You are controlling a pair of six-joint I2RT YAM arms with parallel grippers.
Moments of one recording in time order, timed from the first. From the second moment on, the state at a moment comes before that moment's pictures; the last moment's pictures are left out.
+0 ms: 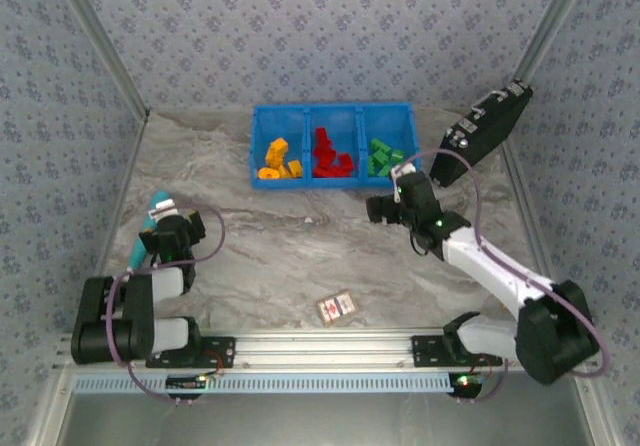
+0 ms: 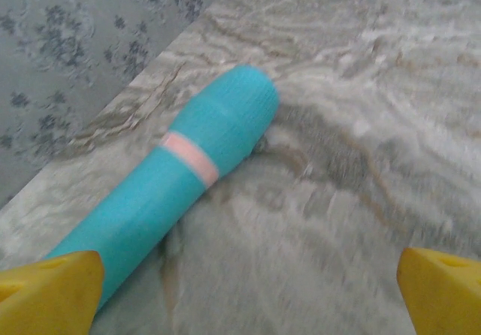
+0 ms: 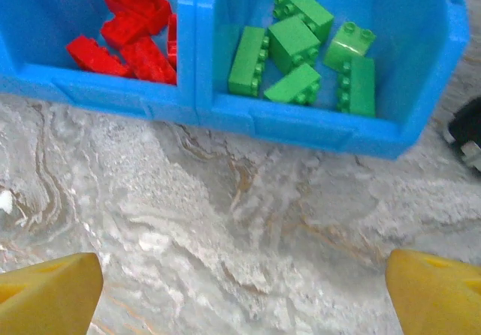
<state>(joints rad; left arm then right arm) 0.04 1.33 0.22 0.64 -0.39 -0.16 0.48 1.17 0.72 -0.23 0.22 0.18</state>
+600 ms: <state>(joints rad) 0.01 1.55 0.39 0.72 -0.09 -0.04 0.19 1.02 0.37 0.16 0.37 0.03</state>
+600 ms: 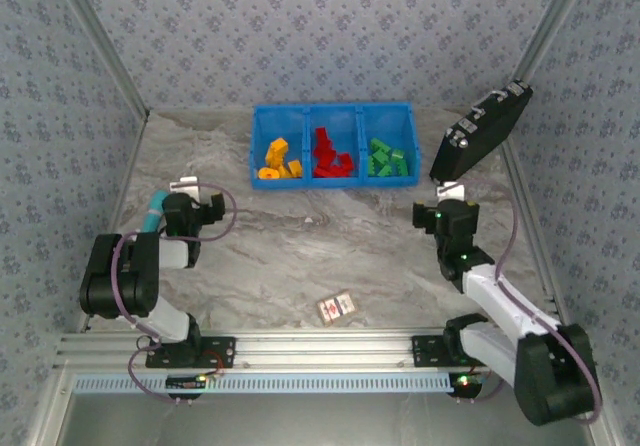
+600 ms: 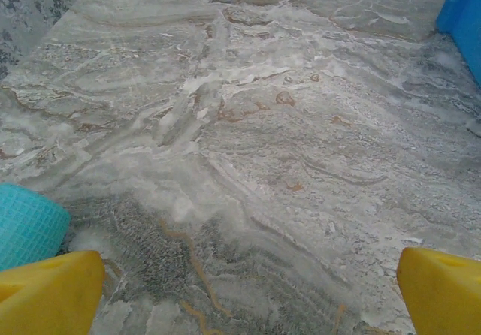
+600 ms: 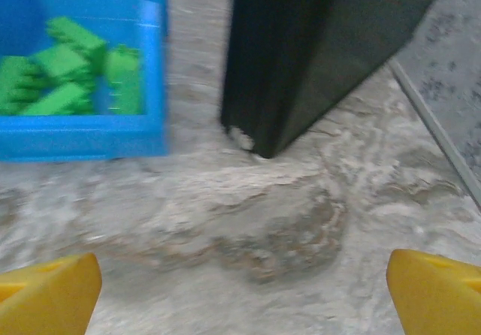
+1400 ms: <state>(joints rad) 0.01 1.55 0.39 0.72 -0.09 -0.03 -0.04 1.52 0.38 0.71 0.01 -0.02</state>
